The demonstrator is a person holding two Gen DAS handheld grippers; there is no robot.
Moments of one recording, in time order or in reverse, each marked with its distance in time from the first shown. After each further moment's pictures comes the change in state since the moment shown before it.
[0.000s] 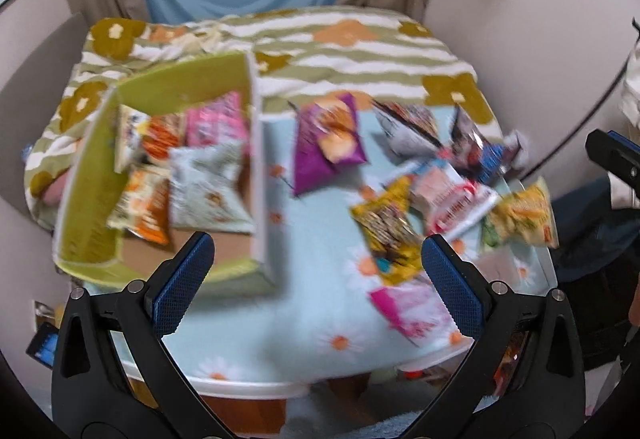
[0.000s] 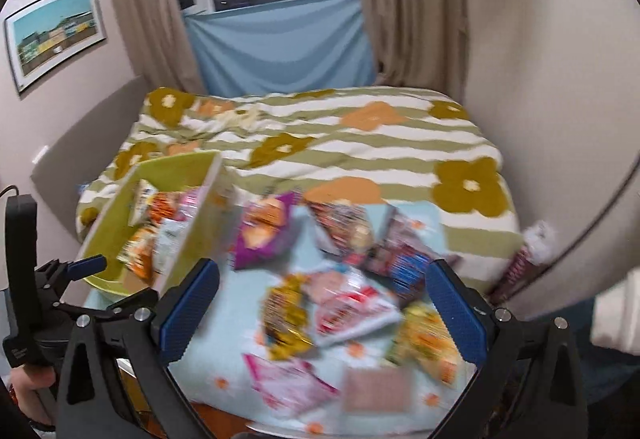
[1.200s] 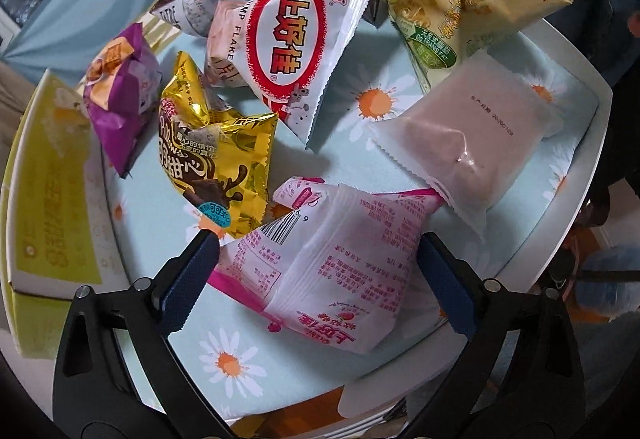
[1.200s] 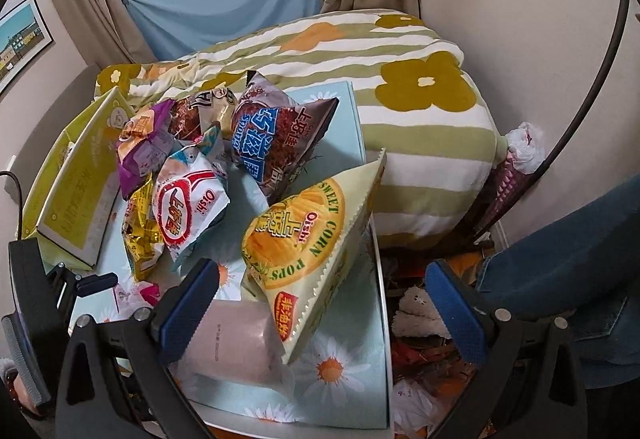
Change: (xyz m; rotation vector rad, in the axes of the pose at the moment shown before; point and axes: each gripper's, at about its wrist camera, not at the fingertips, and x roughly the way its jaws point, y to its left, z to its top) left arm 0.133 -0.140 -0.097 0.558 0.190 0.004; right arm 0.087 -0.143 -0.103 0.143 0.183 -0.012
